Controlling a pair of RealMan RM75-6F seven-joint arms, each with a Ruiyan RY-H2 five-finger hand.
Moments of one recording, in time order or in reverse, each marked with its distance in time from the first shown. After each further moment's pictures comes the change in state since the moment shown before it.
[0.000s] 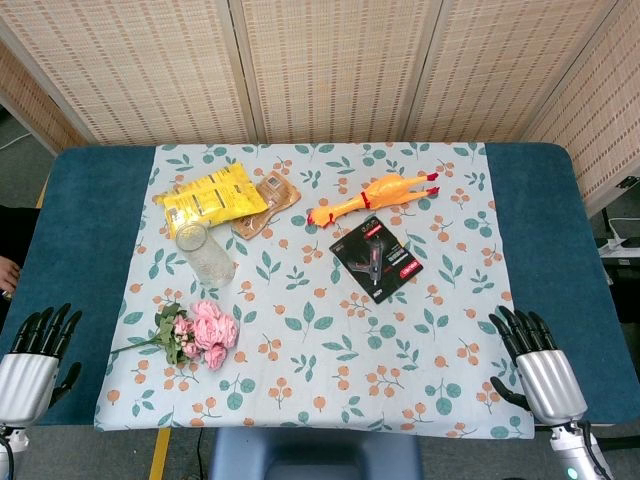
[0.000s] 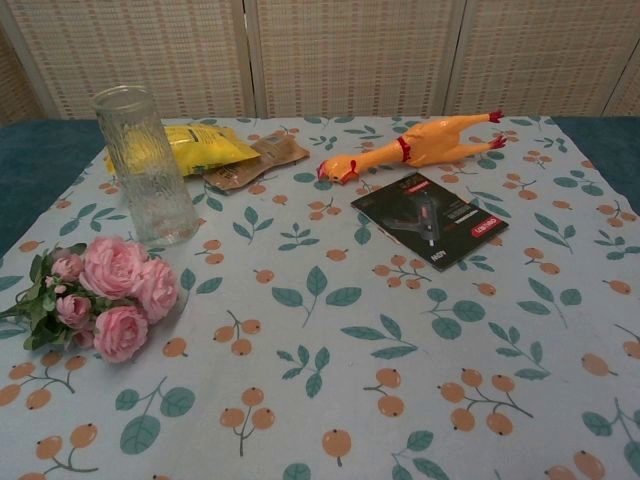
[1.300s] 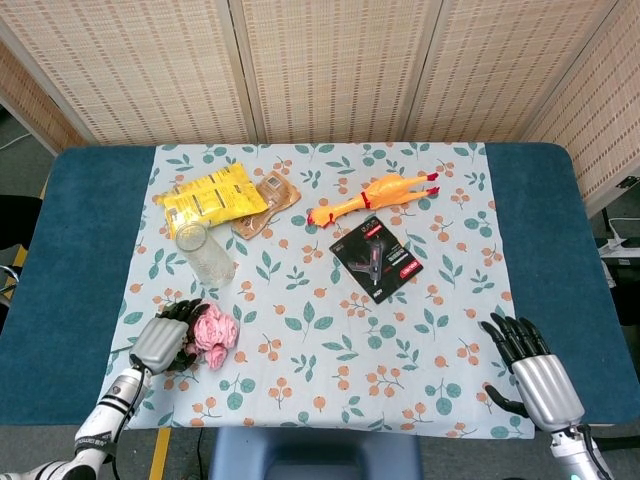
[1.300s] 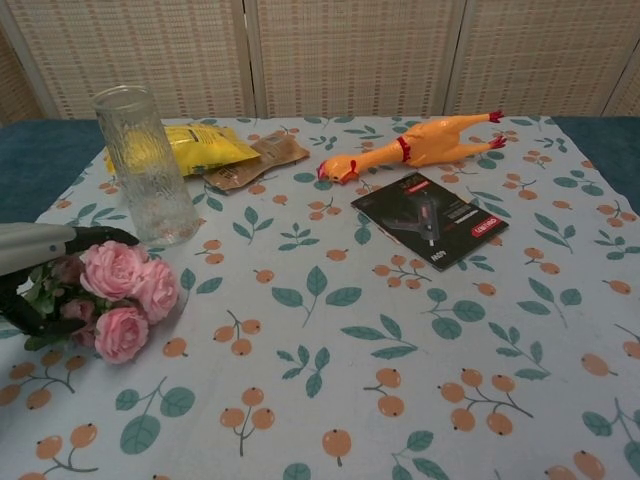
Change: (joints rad) left arm -0.427 -0.108 -0.095 -0.353 -0.590 -0.662 0.312; right arm 0.006 0.040 -0.031 -0.016 -0.045 -0.020 0.075
